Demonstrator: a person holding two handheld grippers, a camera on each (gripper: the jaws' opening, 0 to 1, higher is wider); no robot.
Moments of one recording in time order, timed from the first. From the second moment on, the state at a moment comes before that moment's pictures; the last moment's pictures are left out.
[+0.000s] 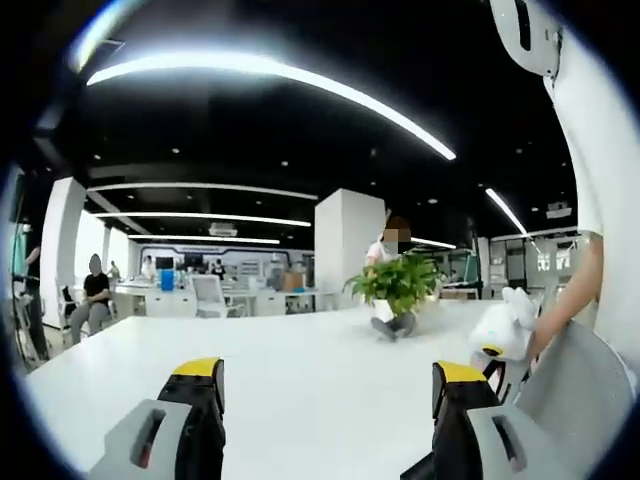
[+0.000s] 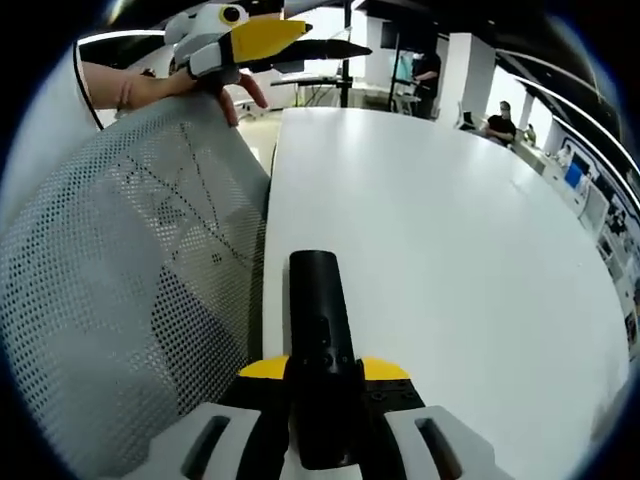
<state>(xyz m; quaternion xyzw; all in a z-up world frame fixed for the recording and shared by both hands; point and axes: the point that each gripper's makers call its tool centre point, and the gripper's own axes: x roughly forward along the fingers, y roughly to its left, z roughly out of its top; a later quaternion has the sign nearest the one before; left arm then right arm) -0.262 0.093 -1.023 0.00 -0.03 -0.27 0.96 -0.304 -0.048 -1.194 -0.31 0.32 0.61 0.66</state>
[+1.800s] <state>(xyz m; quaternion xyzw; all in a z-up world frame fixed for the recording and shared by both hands) -0.265 0.102 -1.053 -0.02 0.07 -0.25 0.96 -0.180 -0.049 -1.197 -0.33 0.35 0.59 0.65</state>
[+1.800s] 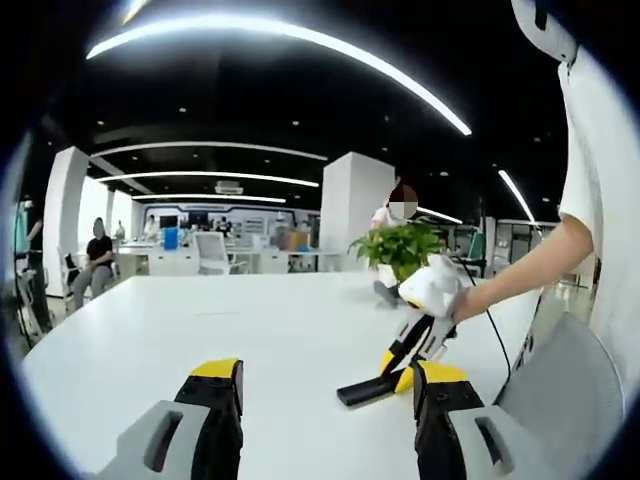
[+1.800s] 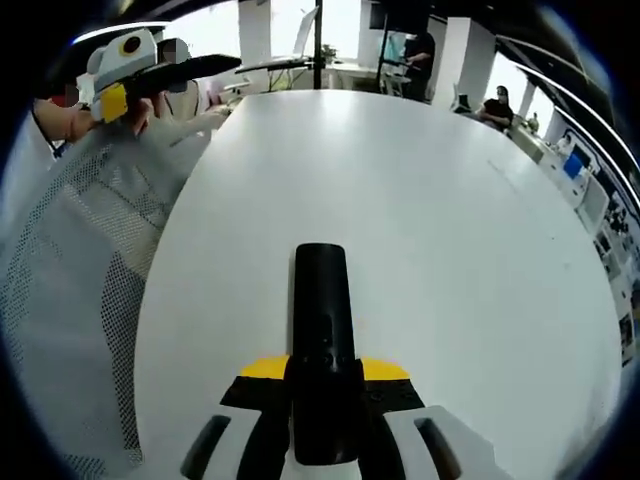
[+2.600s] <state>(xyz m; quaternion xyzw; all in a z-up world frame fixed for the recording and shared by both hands) -0.265 0.107 -1.064 -0.01 0.11 -0.24 0.97 -0.135 -0.050 -1.195 -0.34 0.37 0.58 0.64</state>
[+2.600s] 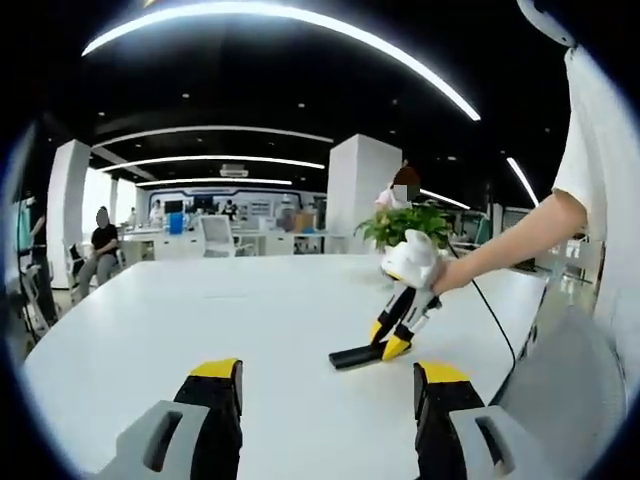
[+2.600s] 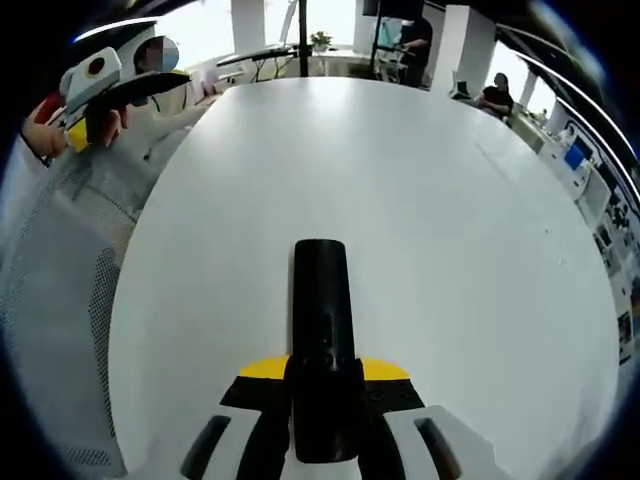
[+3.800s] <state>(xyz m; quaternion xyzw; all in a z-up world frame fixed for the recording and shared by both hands) -0.263 0.113 -1.073 -0.01 0.13 -0.22 0.97 -0.091 -0.045 -1.142 -0.06 0.32 0.49 0.81</state>
